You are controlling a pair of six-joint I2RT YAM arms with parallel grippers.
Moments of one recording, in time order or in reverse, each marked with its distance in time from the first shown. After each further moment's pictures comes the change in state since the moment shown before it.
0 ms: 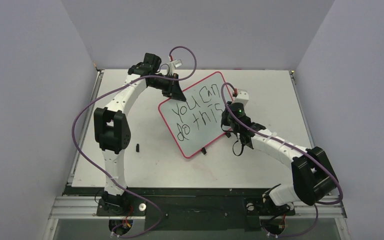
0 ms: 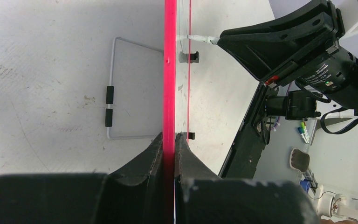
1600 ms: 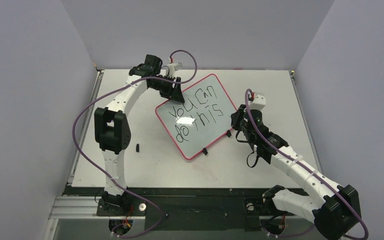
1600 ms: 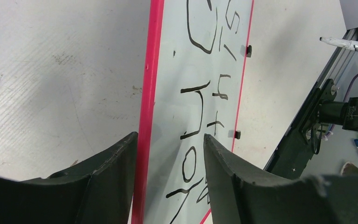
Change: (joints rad) left arm -0.005 -0.006 -0.029 0.011 -0.176 0.077; right arm 0.007 -0.368 -0.060 -0.197 0.009 0.018
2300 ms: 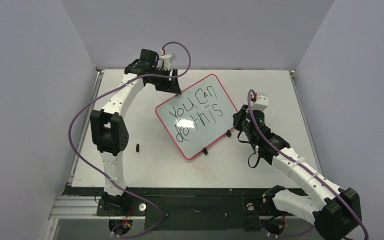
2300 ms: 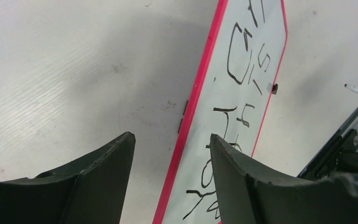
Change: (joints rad) left arm 0.012 -0.026 0.030 0.071 -0.166 -0.118; right arm -0.018 -0.025 -0.015 0.001 -0.001 -0.002
